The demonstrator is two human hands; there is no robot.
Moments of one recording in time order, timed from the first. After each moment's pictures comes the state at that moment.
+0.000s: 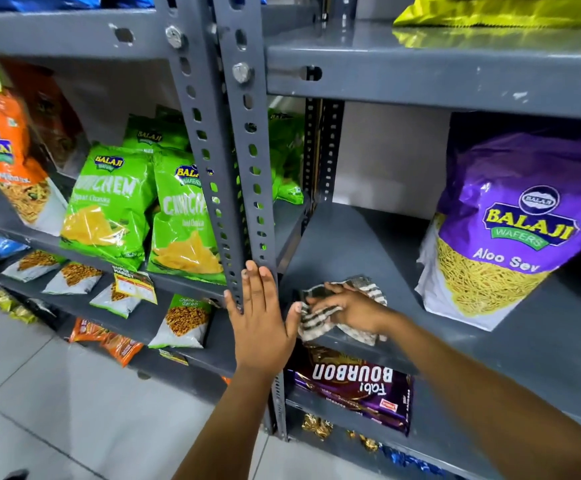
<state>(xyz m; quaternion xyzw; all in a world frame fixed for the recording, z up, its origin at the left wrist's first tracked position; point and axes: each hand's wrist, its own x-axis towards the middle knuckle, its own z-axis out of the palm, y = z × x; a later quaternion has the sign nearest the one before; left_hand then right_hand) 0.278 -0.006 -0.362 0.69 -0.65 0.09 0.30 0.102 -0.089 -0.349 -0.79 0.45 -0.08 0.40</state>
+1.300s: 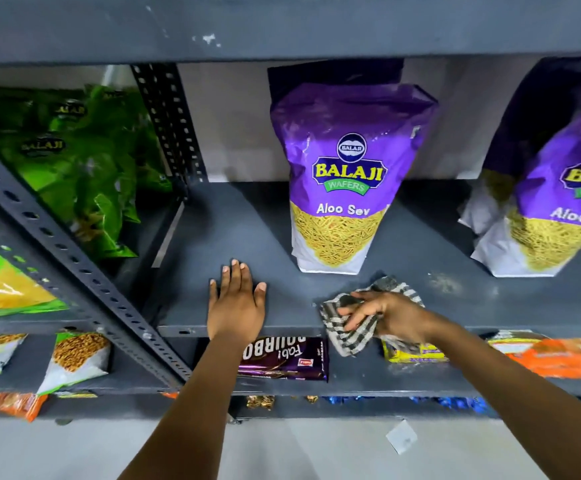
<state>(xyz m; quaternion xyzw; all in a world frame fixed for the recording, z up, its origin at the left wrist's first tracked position) 0.141 -0.042 -0.371 0.66 -0.75 -0.08 0.04 -0.114 0.022 -0.349 -0.65 0.53 -0.19 0.51</state>
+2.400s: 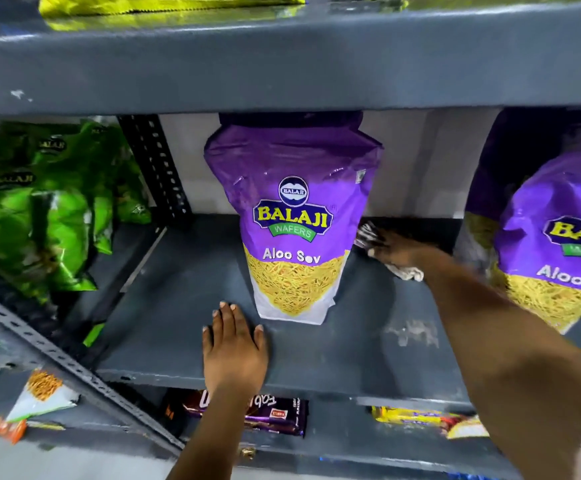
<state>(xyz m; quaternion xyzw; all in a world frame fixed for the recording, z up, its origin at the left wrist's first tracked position) 0.052 -0.026 -0.381 0.73 -0.68 -0.06 0.12 -0.250 -0.138 -0.328 -0.66 0.66 -0.15 0.33</state>
